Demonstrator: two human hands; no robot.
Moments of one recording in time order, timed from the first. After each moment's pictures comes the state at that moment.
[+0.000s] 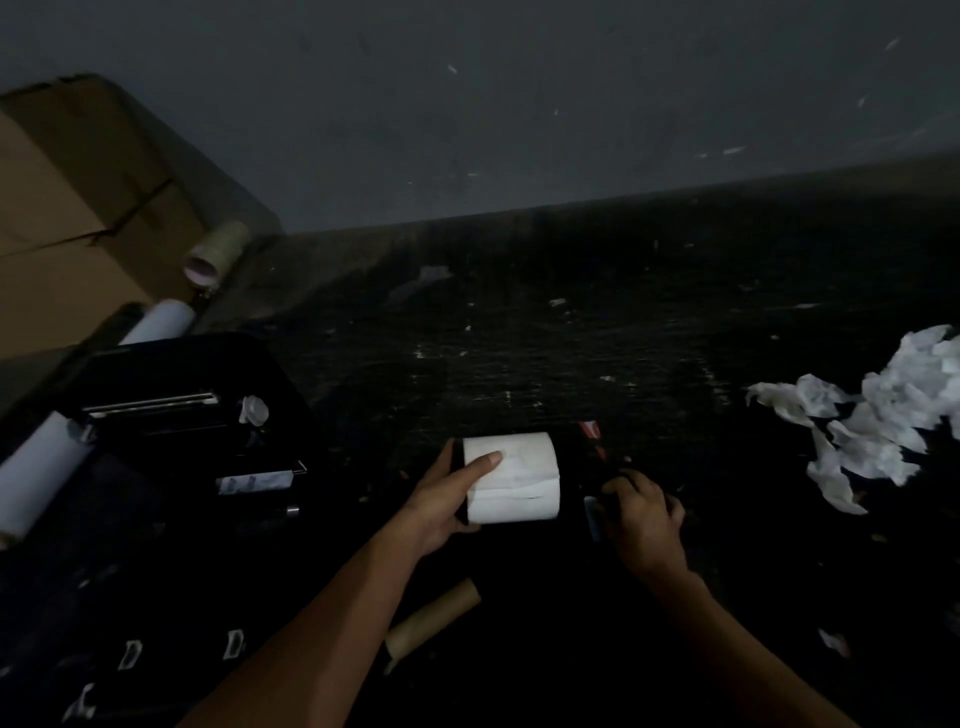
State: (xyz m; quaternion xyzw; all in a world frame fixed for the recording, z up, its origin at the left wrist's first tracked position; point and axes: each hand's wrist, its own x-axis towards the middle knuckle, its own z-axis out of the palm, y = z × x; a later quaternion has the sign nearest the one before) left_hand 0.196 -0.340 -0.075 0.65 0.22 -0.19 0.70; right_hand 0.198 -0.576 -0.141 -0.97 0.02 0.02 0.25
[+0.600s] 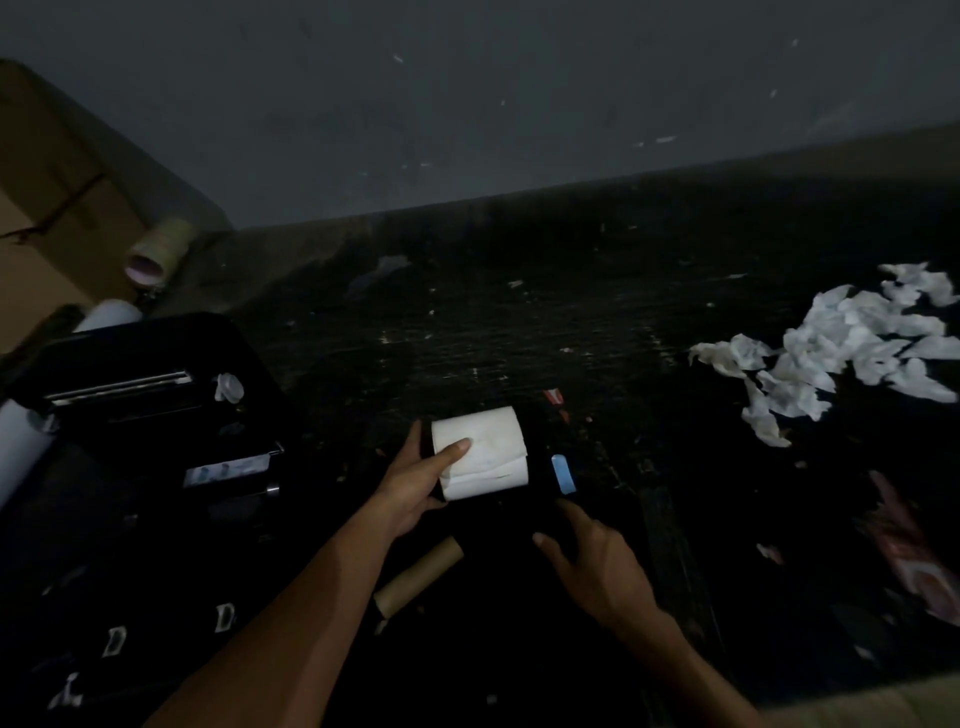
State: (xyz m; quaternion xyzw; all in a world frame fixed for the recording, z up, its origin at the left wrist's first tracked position) left_hand 0.175 -0.333 -0.080 0.68 0.17 -0.16 0.69; right_hand 0.090 -0.551 -0.115 -0.92 -0.01 0.07 0.39
